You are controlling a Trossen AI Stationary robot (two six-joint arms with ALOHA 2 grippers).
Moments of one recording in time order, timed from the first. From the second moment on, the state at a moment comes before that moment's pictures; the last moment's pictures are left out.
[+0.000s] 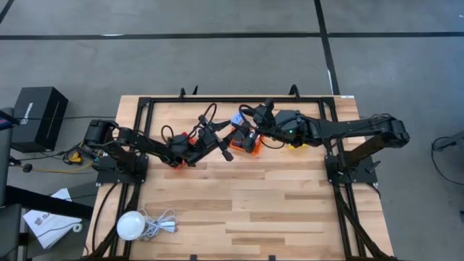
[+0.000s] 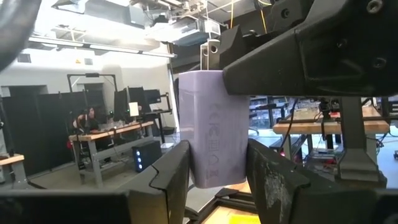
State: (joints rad) left arm -0.08 1.61 0.79 1.21 -0.65 0.35; right arm 0.05 1.42 1.27 -0.04 0.49 0.03
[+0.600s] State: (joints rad) left arm -0.08 1.61 0.79 1.18 -0.76 0.36; right arm 0.06 1.36 1.28 -0.07 0.50 -0.02
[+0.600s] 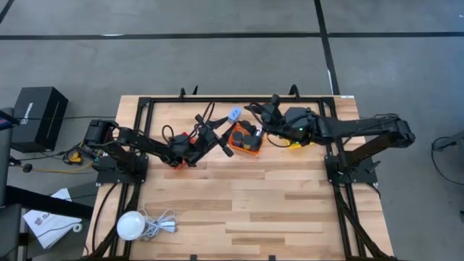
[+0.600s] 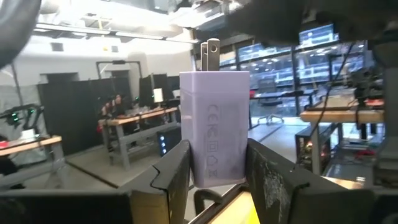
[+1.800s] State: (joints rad) left arm -0.17 1.02 0.79 -0.26 -0.81 -0.39; right arm 0.21 1.18 0.97 -0.65 0.50 0.40
